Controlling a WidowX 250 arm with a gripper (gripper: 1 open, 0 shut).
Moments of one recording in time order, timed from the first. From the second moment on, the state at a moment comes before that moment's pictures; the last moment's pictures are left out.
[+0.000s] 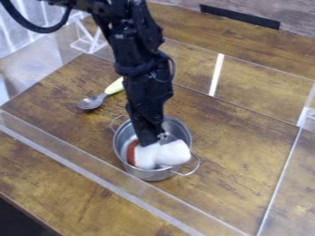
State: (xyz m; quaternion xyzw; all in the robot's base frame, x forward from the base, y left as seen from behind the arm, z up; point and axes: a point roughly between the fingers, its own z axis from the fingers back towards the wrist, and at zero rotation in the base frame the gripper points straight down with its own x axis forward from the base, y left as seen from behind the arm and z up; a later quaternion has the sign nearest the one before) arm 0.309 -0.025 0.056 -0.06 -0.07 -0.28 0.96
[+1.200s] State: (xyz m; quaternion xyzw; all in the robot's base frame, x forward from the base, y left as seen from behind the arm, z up) arm 0.306 -0.025 0.050 -0.11 -0.06 -0.26 0.96
